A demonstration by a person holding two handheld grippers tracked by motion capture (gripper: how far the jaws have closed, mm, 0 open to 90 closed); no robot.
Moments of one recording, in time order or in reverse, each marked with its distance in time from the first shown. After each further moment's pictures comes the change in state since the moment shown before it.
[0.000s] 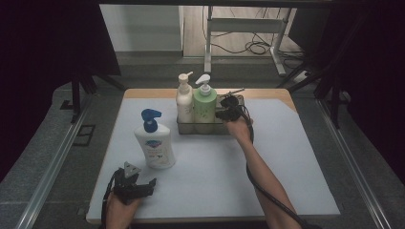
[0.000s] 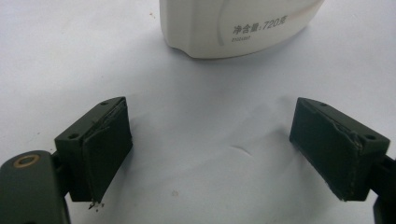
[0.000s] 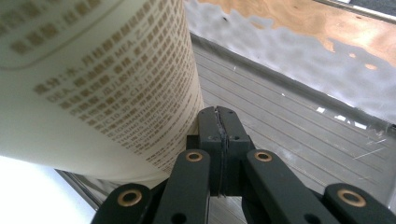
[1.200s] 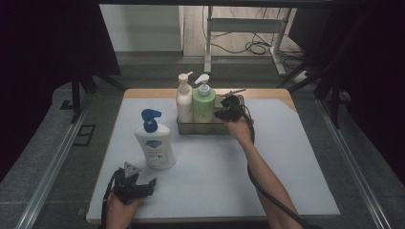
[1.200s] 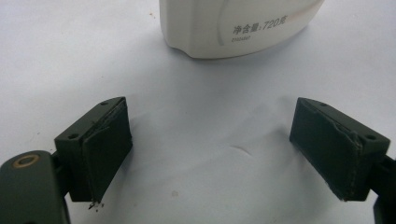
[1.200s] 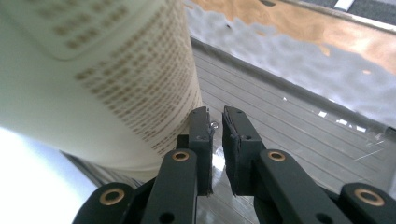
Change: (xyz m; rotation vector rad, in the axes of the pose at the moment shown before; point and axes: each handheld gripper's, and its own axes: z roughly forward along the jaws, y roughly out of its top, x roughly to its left) left arm 0.000 0.000 0.000 0.000 0.002 0.000; right arm 0.002 0.000 -0.009 -0.020 0.002 -0.009
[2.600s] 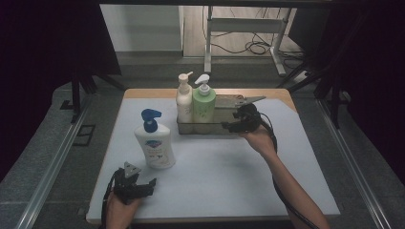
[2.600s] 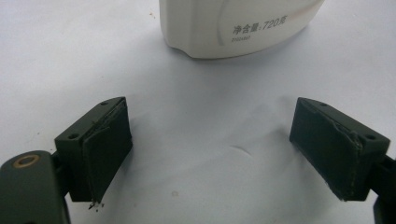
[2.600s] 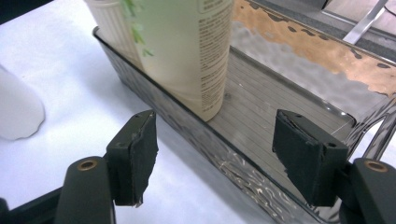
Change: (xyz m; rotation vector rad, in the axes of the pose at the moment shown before) left arm 0.000 0.000 0.000 -0.001 0.000 -0.001; right arm 0.007 -0.030 -0.080 -0.080 0.056 -0.157
